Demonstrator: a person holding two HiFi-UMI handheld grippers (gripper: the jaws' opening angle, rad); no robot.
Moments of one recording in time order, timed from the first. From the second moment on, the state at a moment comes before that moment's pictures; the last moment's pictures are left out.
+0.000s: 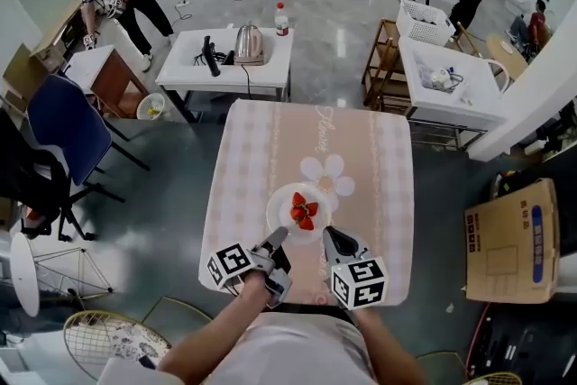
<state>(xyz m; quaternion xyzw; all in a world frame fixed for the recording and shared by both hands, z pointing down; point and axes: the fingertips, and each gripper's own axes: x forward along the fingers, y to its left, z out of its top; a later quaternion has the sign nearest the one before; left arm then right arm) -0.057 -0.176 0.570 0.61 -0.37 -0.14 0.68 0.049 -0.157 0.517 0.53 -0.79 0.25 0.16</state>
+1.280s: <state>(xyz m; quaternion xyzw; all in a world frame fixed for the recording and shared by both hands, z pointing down) 0.011 -0.215 0.636 0.60 -0.40 -0.07 0.69 0.090 -0.196 0.576 0.49 -0.80 0.32 0.16</state>
